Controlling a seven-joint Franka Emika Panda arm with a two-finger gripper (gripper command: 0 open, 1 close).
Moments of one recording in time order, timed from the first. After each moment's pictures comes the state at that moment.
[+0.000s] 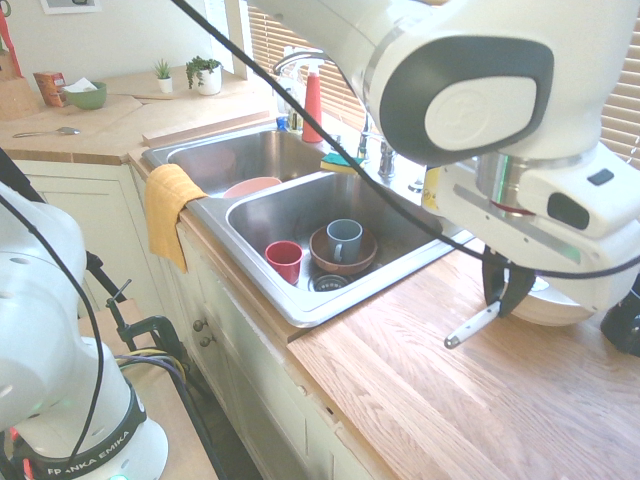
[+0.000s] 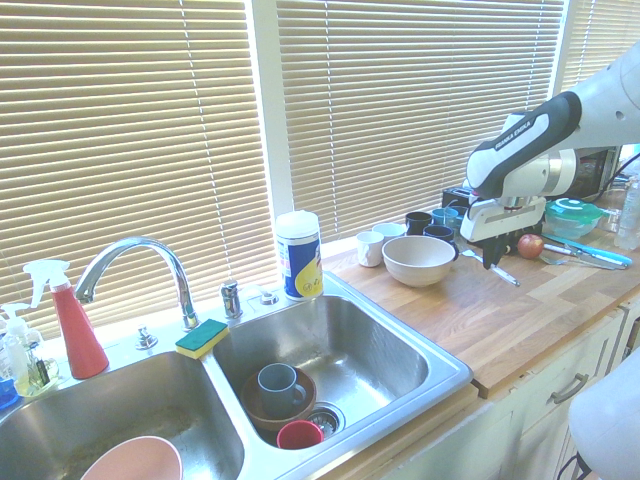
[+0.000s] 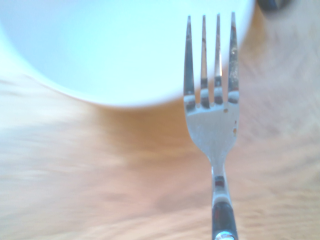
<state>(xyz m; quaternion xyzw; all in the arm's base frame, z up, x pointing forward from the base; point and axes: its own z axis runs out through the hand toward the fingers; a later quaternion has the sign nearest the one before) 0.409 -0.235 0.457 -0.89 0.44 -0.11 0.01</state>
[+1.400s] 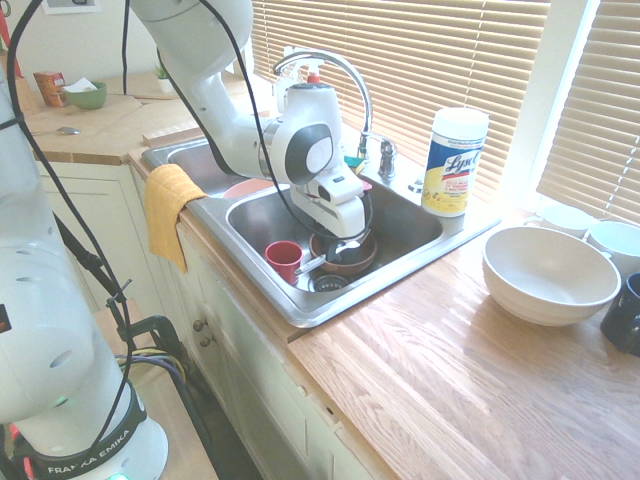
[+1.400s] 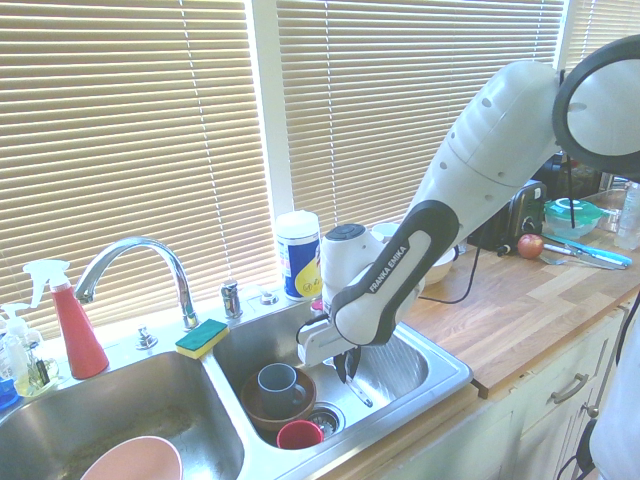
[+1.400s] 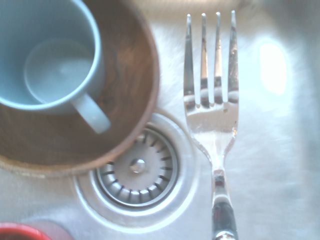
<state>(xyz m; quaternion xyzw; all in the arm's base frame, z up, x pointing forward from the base) 0.465 0.120 0.250 -0.91 0.42 -0.06 0.00</state>
